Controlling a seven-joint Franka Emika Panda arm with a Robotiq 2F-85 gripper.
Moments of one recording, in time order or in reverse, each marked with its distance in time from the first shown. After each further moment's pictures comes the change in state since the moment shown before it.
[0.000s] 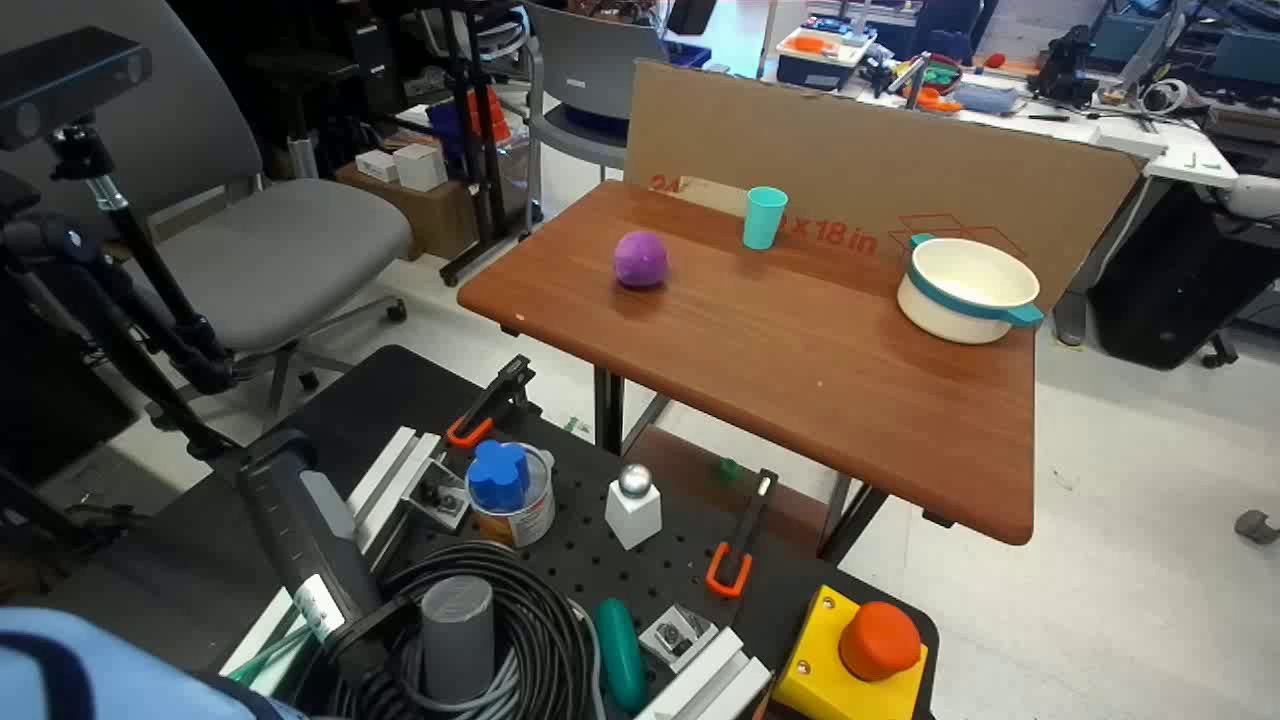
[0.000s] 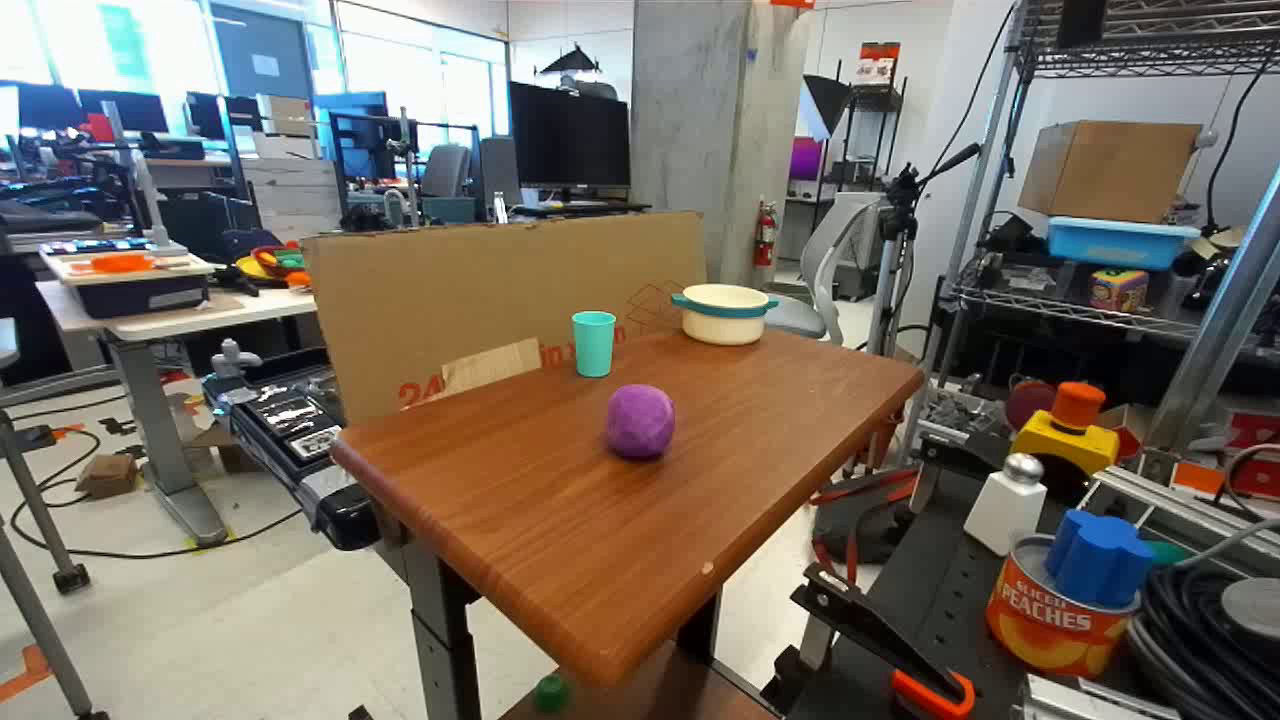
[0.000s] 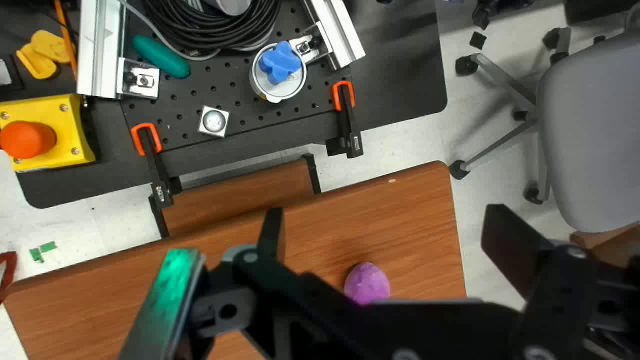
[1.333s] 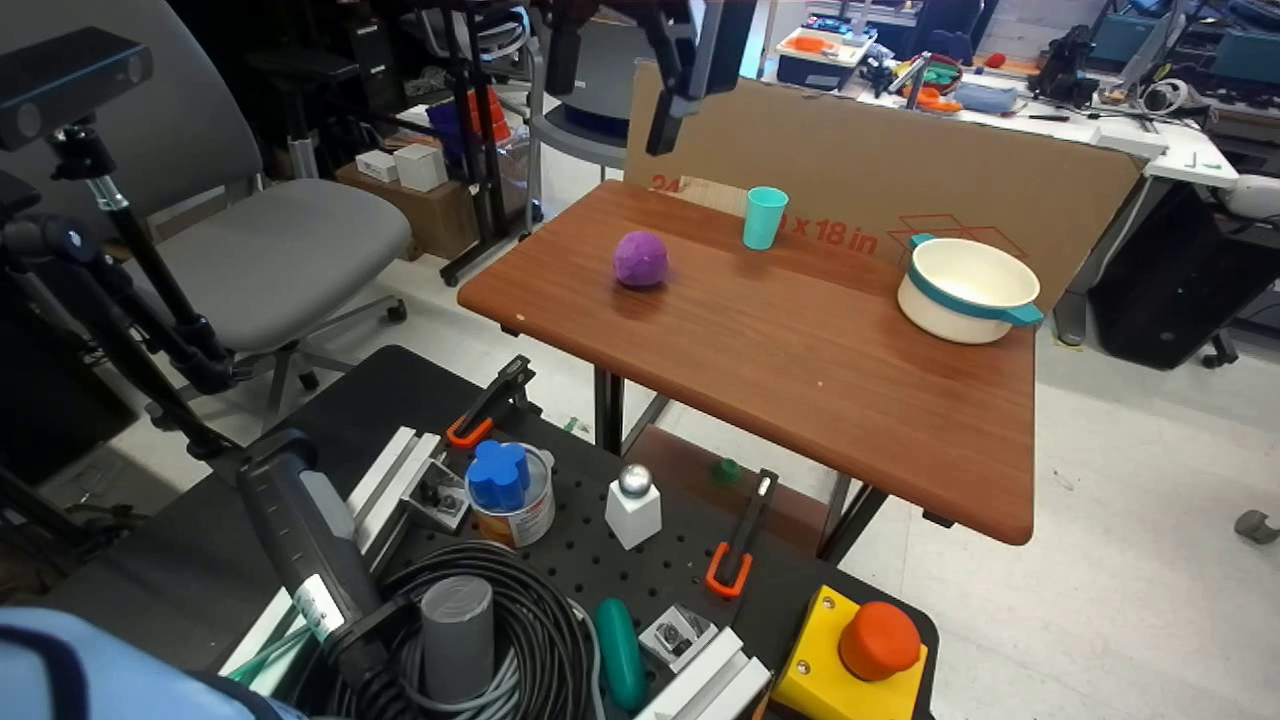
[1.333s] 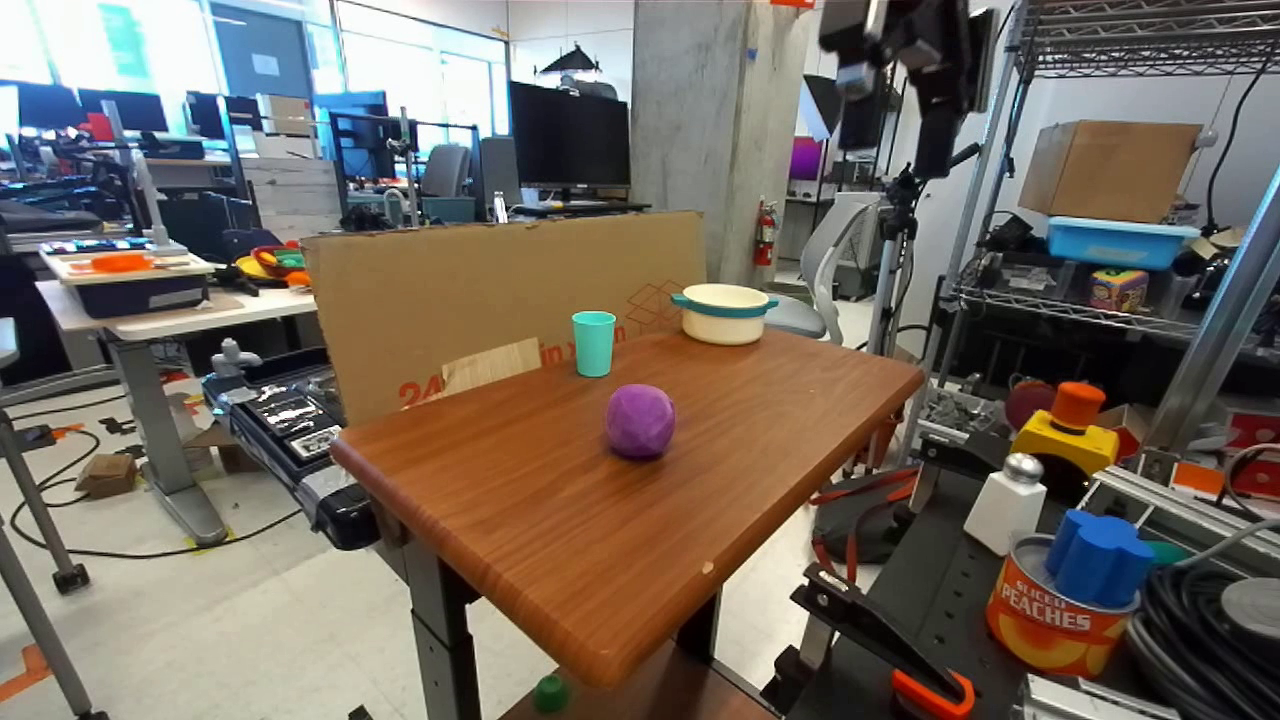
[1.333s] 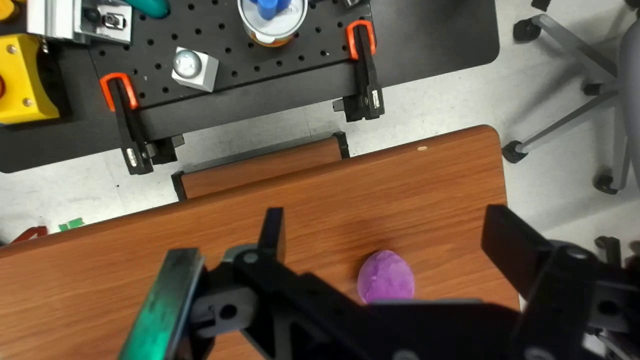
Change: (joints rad) arm 0.017 0.244 0.158 -0.024 -0.011 0.308 0.115
